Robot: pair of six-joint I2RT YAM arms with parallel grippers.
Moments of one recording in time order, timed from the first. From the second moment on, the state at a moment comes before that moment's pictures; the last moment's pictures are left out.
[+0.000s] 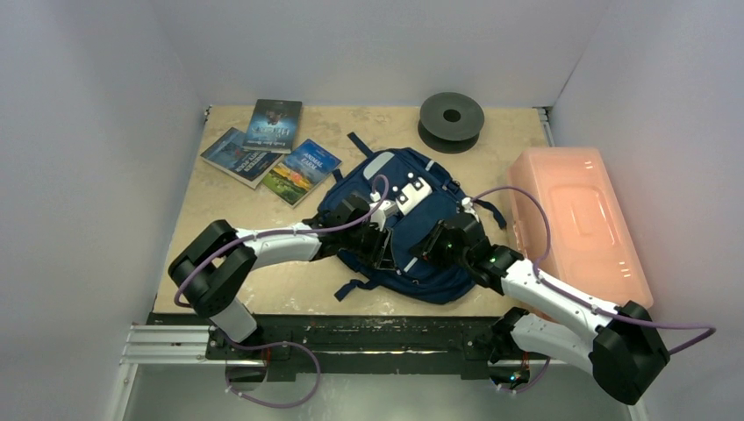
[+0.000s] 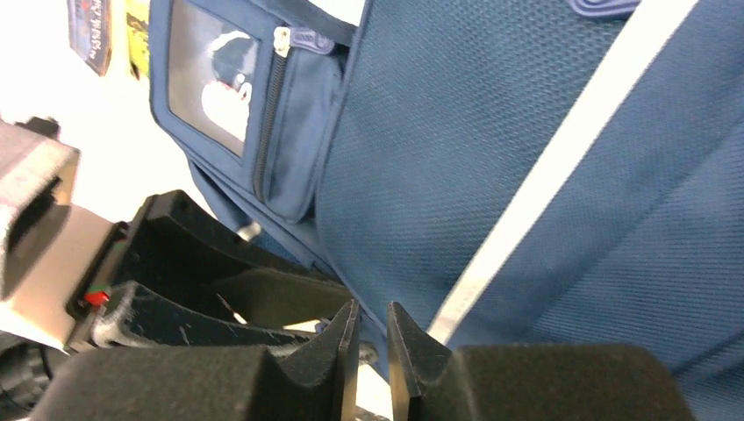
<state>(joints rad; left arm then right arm) -0.81 1.62 0.82 0.02 0.47 -0.44 0.67 1.01 0.51 -0.20 0.02 1.13</state>
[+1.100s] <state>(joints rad) -0.73 1.31 0.67 -0.01 0.26 -0.96 0.99 1.07 0.54 -0.37 0.10 1.32</state>
